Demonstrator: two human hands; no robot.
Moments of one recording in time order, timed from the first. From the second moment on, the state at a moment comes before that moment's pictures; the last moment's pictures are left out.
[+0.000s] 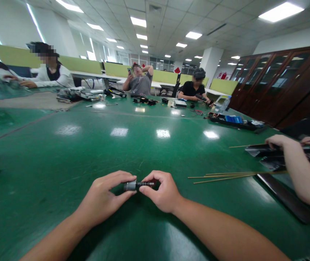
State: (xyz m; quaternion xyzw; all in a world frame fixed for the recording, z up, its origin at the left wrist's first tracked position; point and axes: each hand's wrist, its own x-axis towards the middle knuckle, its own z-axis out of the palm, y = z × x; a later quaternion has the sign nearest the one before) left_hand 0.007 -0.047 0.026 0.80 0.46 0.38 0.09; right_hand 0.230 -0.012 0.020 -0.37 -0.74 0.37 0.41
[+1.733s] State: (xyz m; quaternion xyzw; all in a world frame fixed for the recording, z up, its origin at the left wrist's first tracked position) left_hand -0.008 -0.042 0.027 0.79 0.48 0.38 0.07; right_hand 0.230 -0.010 0.021 -0.39 -0.71 0.40 0.43
